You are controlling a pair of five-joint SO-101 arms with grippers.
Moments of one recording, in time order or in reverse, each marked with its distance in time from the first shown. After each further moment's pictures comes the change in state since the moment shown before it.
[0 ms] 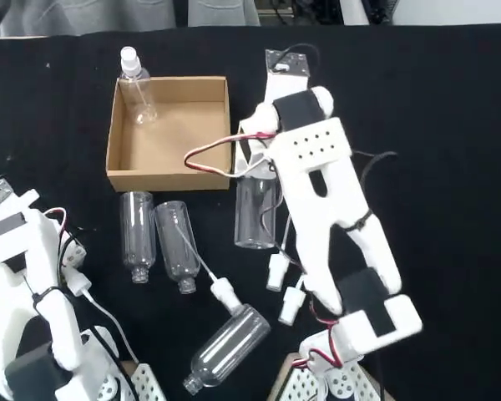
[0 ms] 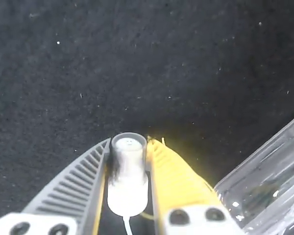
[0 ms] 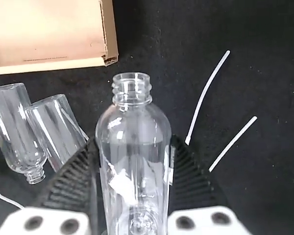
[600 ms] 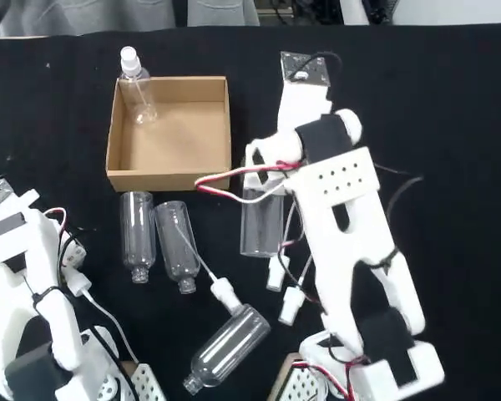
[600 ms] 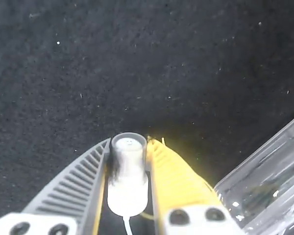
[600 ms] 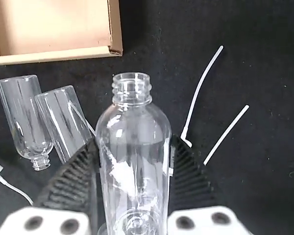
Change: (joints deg) left arm 0.0 0.0 0.0 0.0 0.0; right arm 0.0 -14.1 8.4 -0.3 0.0
